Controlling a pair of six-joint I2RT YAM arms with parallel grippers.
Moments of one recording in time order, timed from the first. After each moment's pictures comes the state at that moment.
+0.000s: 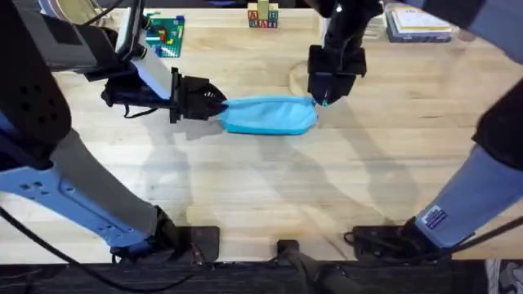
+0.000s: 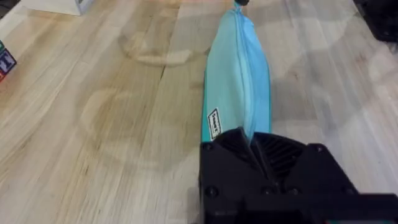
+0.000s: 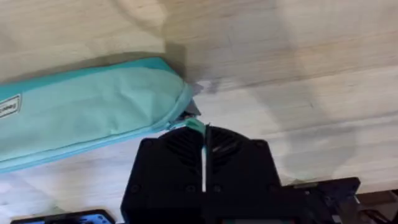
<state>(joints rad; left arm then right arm) 0.26 1.92 1.10 -1.15 1.20 1.96 0.44 1.97 1.75 -1.45 0.02 0.64</state>
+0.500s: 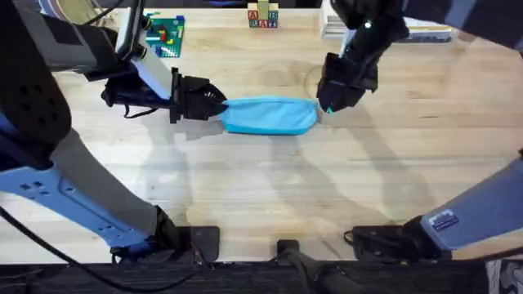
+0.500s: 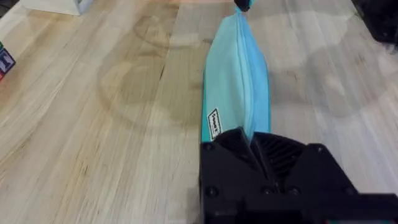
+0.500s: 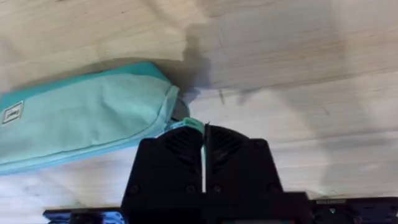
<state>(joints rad) 0.26 1.92 1.10 -1.15 1.20 1.96 0.34 1.83 1.48 -1.23 -0.10 0.63</state>
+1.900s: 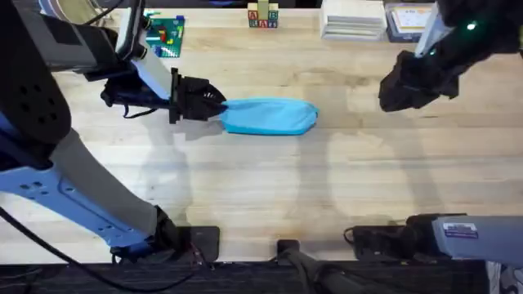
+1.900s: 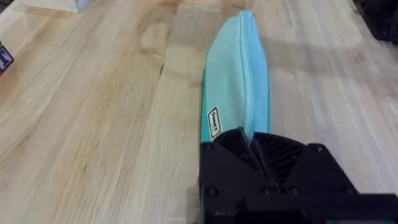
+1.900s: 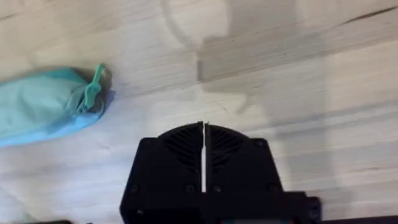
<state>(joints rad) 0.26 1.92 1.10 -1.15 1.20 1.96 0.02 1.51 1.27 -1.21 -0.04 0.34</state>
